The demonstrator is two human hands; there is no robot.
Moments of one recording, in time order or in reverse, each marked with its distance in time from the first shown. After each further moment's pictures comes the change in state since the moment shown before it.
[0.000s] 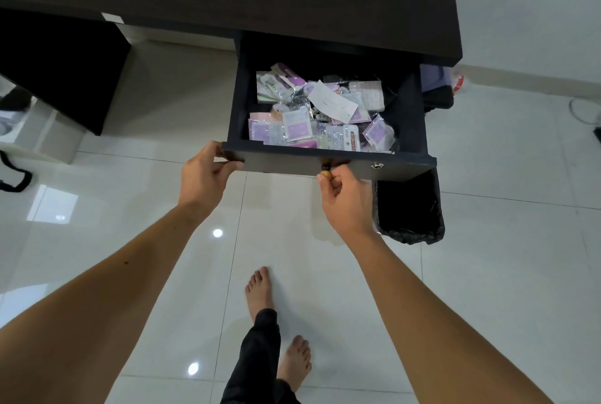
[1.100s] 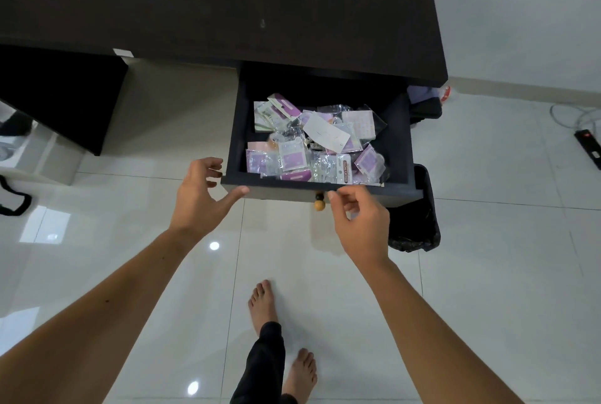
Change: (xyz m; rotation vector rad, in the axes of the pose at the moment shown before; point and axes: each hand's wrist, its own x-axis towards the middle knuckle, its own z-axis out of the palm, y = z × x) left_hand -0.006 0.006 -0.036 -0.004 -0.050 0.056; right_hand -0.018 -0.027 -0.034 0.112 0.146 -0.034
